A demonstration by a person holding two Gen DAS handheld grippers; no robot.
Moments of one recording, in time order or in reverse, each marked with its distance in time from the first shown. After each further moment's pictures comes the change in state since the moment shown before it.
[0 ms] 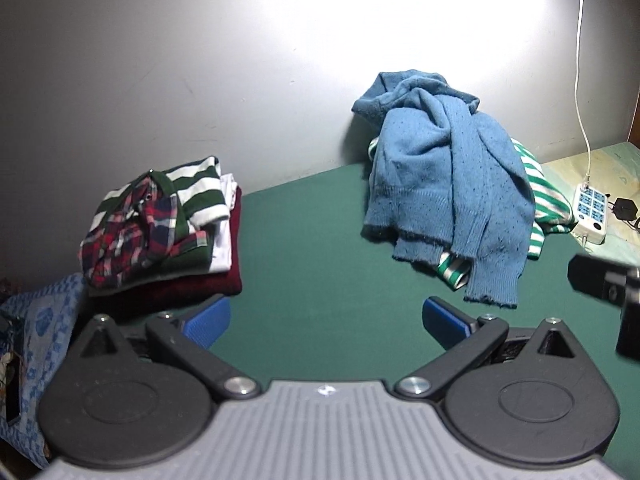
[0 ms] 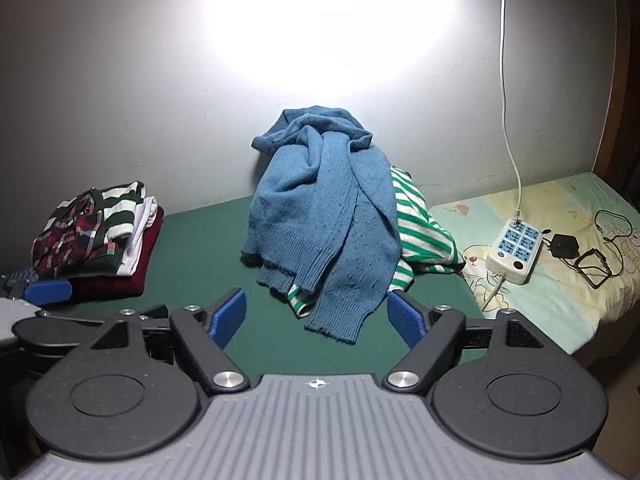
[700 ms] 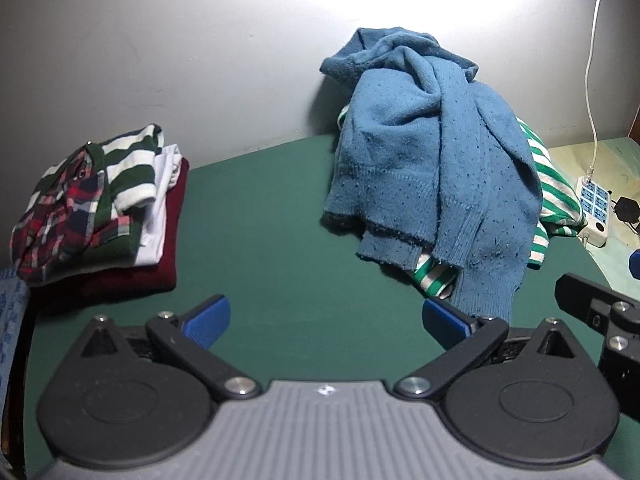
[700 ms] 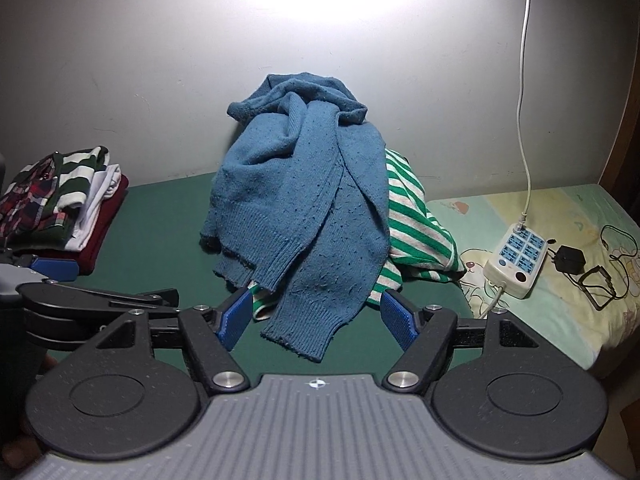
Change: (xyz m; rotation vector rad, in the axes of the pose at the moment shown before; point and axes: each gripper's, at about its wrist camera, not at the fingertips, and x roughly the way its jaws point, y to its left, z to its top) left arm 0.091 -0.035 0.016 -0.003 0.086 -0.049; right arm 0.080 -0.023 -0.003 -0.086 0.050 -0.027
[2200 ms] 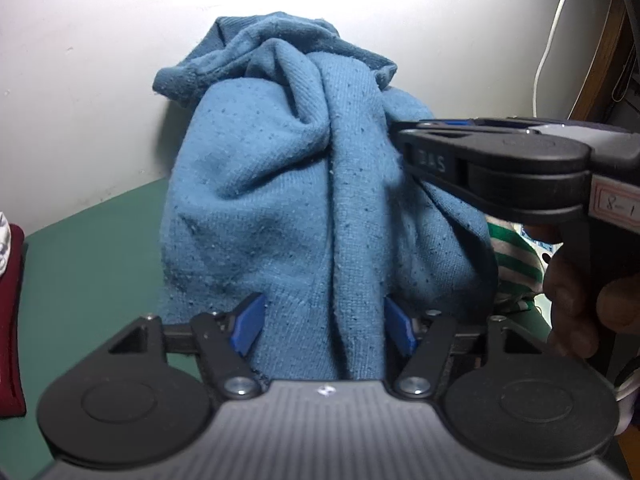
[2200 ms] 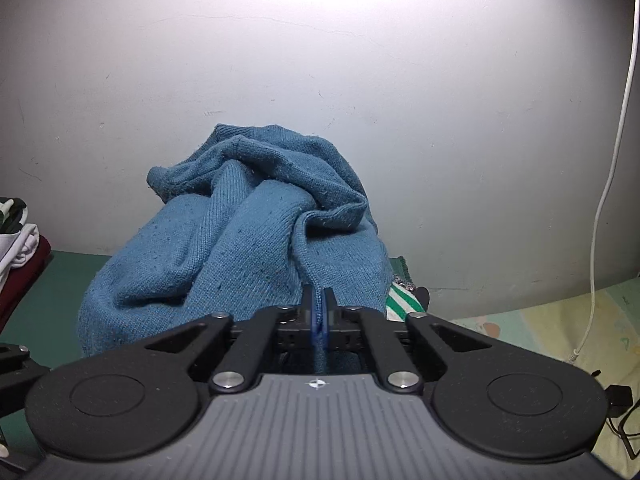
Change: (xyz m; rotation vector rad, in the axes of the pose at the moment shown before) left arm 0.106 -0.060 0.073 0.045 0.003 -0.288; right arm 0.163 -0.045 0.091 -0.098 -0.168 0.058
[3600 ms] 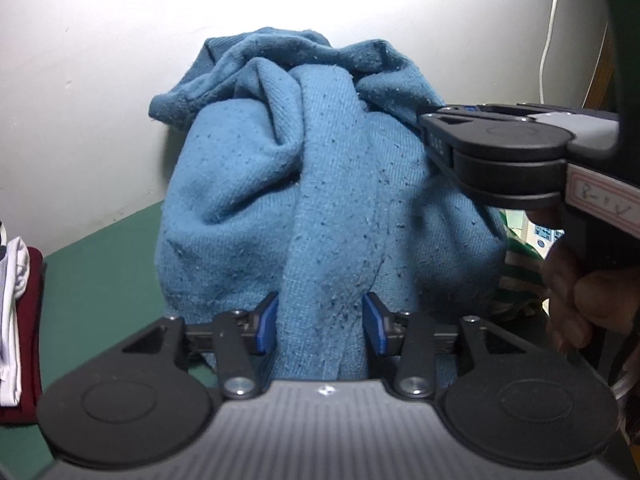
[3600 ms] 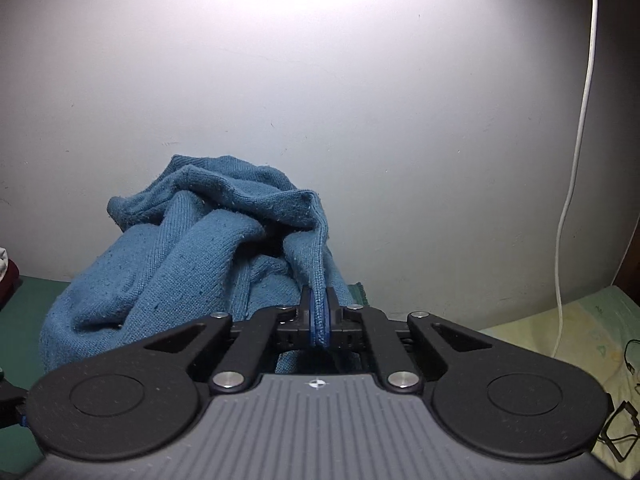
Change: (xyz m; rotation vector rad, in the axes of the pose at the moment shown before) left arm 0.001 -0.025 0.014 0.027 0.007 0.099; right arm 0.000 -0.025 -0.003 0.016 -0.116 -0.096
